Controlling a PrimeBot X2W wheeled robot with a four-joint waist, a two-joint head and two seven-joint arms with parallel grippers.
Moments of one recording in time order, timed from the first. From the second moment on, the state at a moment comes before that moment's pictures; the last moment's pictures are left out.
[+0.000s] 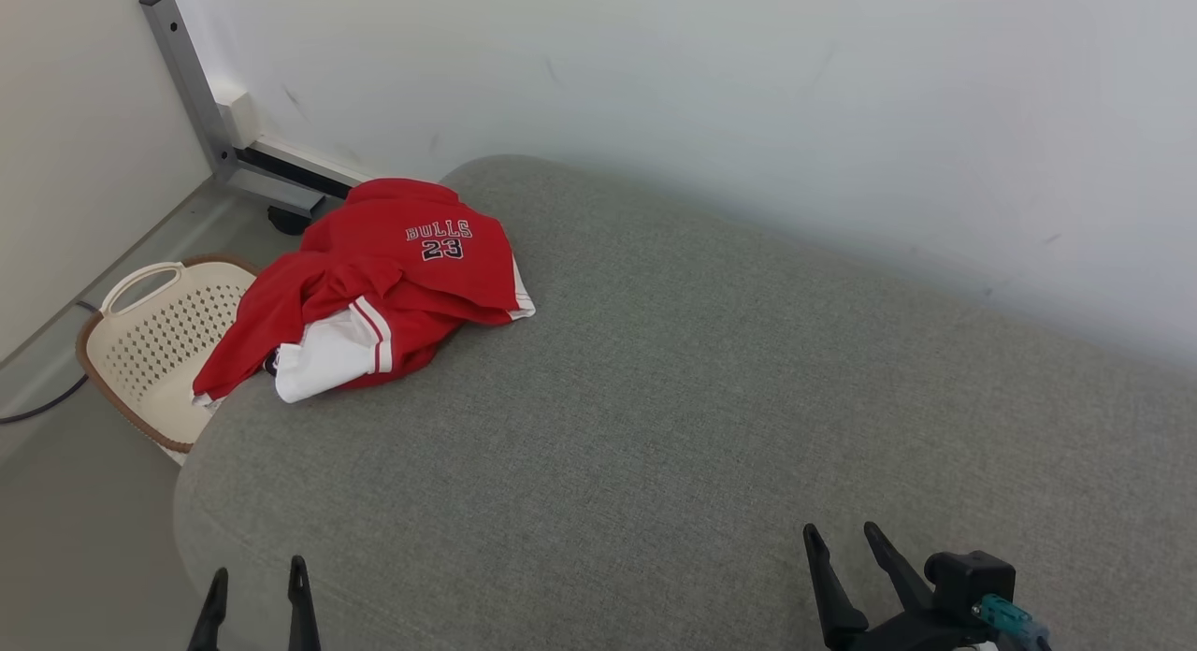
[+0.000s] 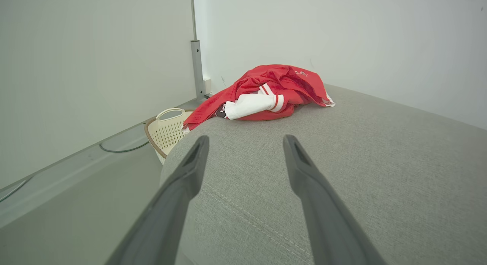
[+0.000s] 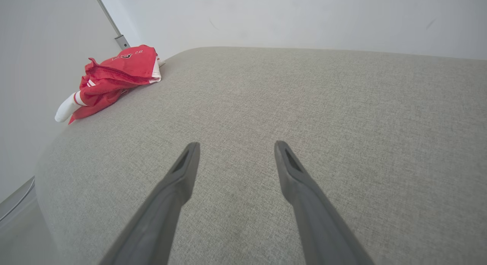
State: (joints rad) left arm 0.05 0.08 0.05 0.25 -0.17 -0.02 -0.26; right arm -0.11 -0.05 0.13 0.49 0.29 0.13 -0.15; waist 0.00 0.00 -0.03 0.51
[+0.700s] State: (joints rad) left arm -0.54 0.20 0.01 0.71 -0.26 -0.11 -0.06; right arm -0.03 -0.05 0.08 0.29 0.14 0.13 0.01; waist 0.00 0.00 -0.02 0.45
